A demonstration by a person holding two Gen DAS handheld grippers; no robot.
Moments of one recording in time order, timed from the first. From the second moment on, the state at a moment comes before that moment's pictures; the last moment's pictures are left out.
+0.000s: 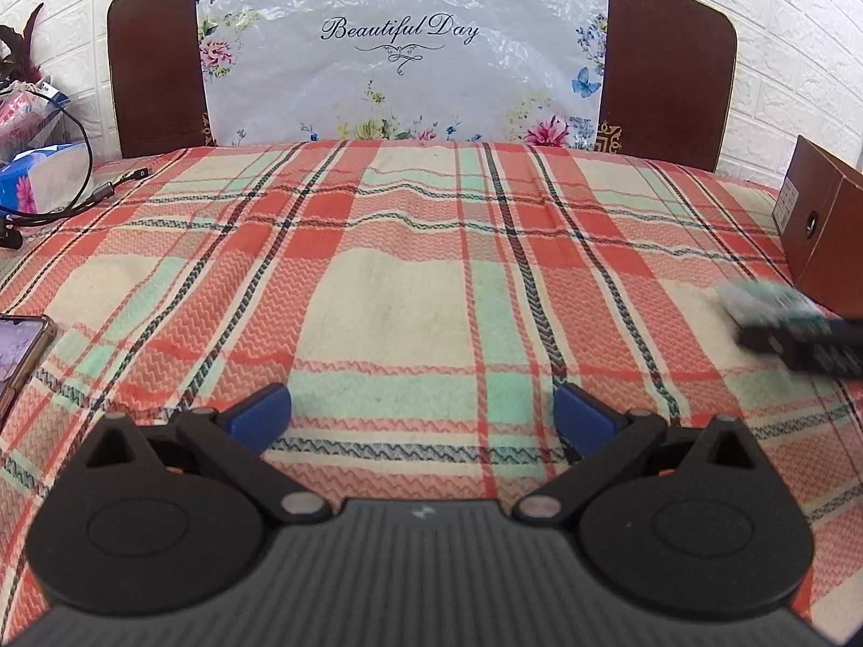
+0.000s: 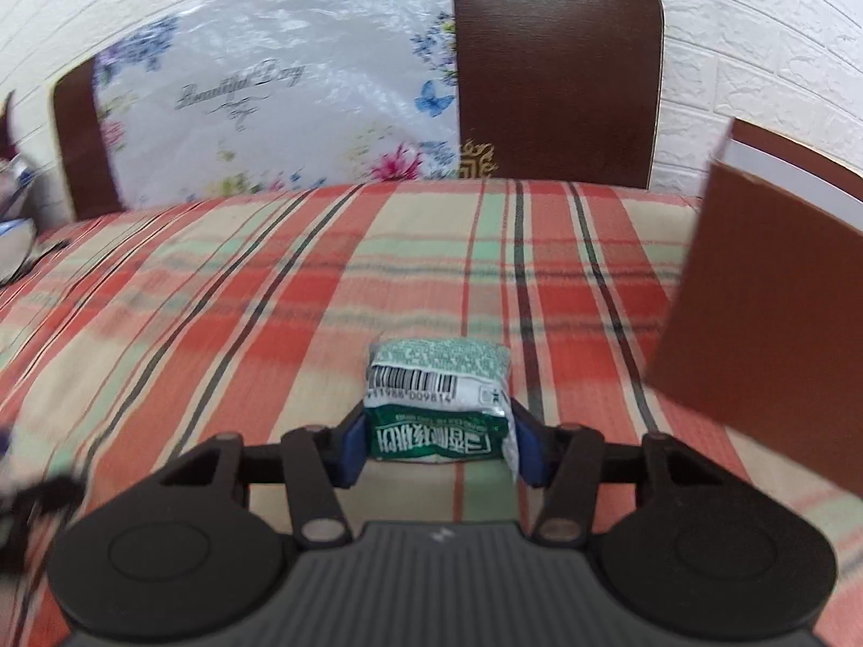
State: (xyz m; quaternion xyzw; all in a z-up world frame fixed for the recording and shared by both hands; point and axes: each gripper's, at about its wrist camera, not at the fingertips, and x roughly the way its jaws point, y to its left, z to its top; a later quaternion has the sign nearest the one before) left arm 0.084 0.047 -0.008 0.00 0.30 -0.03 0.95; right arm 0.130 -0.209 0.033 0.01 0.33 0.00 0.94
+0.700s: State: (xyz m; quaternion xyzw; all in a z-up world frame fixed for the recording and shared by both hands) left arm 0.069 -0.076 0.016 -0.10 0.47 -0.25 0.84; right arm -0.007 -0.231 0.033 0.00 0.32 0.02 0.95
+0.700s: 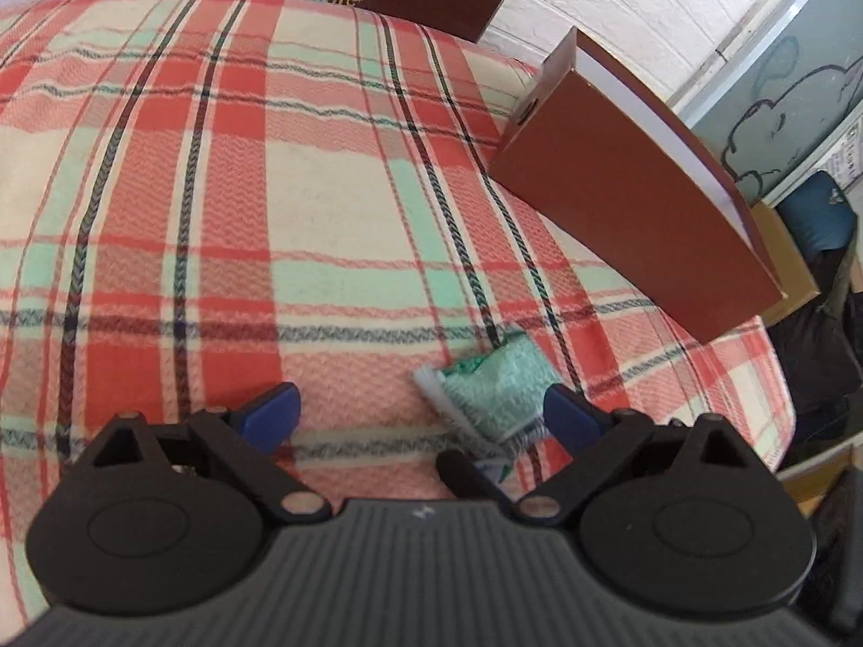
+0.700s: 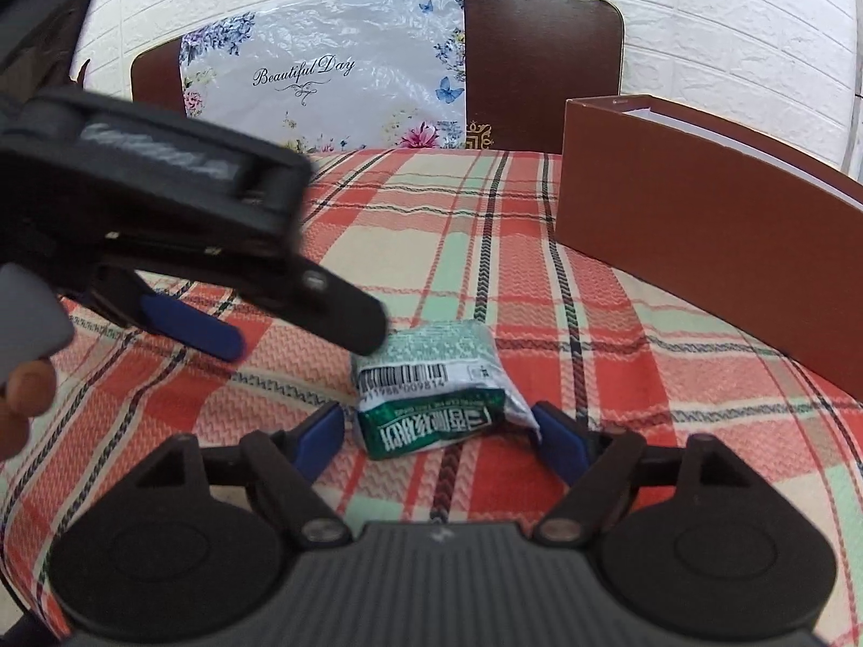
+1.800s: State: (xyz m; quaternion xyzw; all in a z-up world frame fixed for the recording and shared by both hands) left arm 0.146 -0.249 0.103 0.04 0.32 -0.25 0.91; right arm 0.083 -0.378 0.091 0.02 0.12 -0.19 0.97
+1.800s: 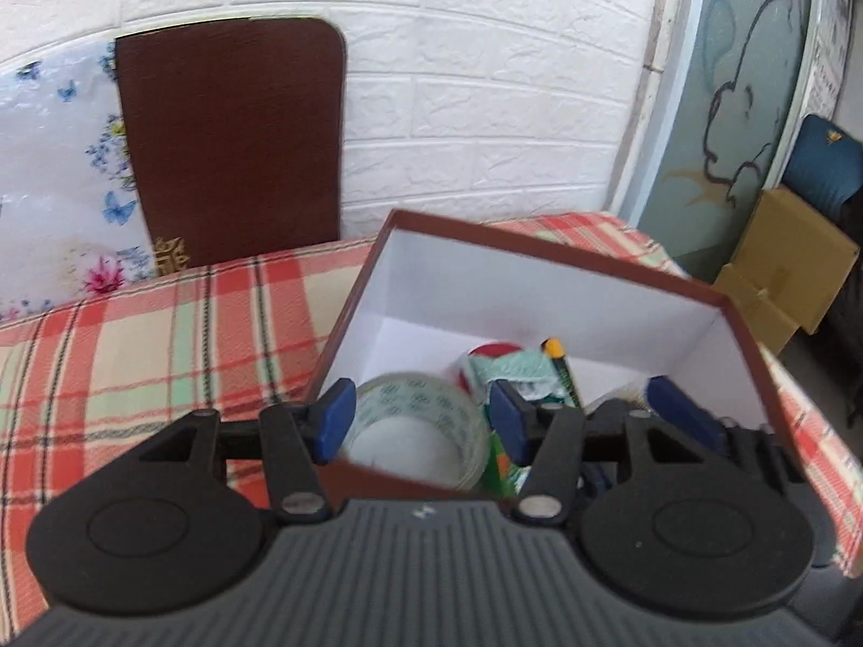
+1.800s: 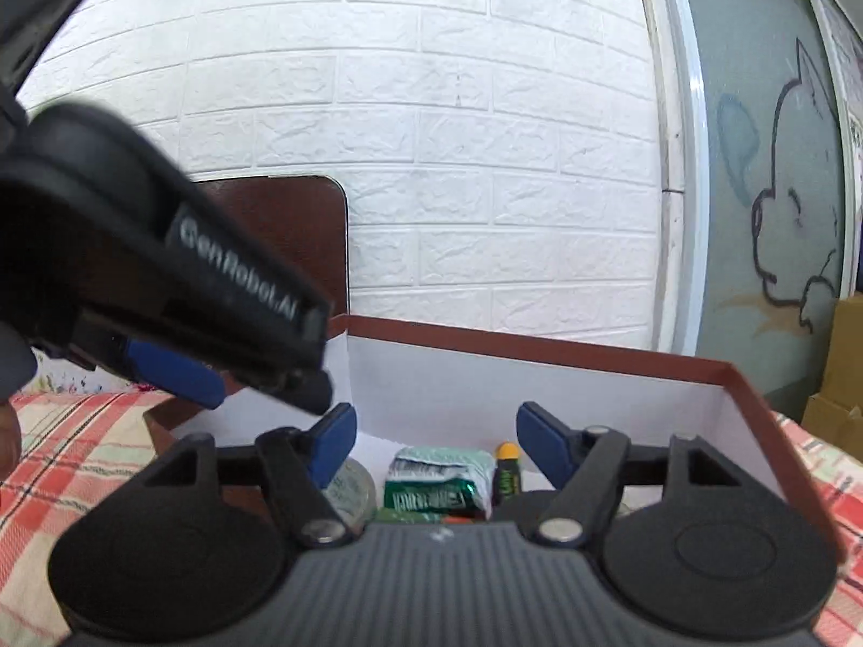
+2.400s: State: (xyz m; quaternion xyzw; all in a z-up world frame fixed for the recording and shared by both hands) left arm 0.046 -0.198 0.106 0.14 0.28 -0.20 0.93; right arm -0.035 -0.355 0.101 0.14 0.13 -0.16 0.97
